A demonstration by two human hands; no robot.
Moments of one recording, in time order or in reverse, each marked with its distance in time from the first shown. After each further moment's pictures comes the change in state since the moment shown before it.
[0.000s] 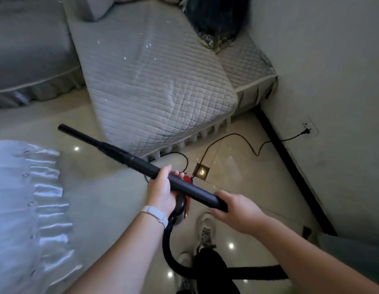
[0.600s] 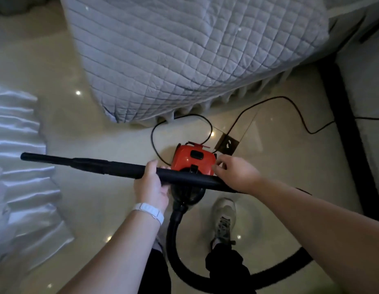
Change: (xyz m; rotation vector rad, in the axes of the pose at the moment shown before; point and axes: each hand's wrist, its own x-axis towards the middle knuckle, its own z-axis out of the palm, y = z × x) left_hand 0.252 -0.039 -0.095 -0.101 0.397 -0.043; right_hand 0.292 0.035 0.109 0.067 -0.170 0.131
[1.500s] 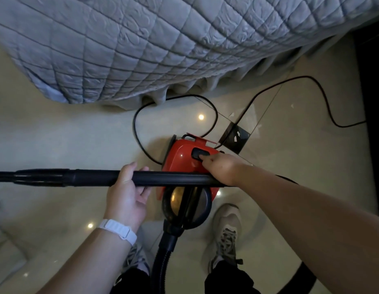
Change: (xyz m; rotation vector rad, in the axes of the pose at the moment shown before) left_hand 0.177 -0.030 -0.007 0.026 -0.022 -0.098; right_hand 0.179 0.029 0.075 -0.151 -0.301 0.162
